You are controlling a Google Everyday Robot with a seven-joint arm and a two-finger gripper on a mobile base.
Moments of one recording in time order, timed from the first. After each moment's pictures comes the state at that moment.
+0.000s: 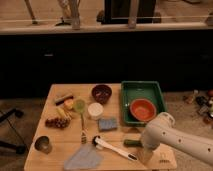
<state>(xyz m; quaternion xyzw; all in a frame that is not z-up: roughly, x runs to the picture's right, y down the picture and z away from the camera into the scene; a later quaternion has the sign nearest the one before) 0.202 0.320 0.772 -0.33 -0.04 0.03 0.94</state>
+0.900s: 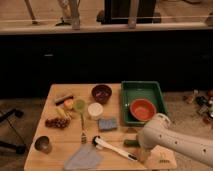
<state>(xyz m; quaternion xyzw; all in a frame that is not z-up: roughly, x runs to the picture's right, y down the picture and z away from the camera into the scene) 0.196 0.318 0.785 -0.31 -0.02 0.02 0.95</state>
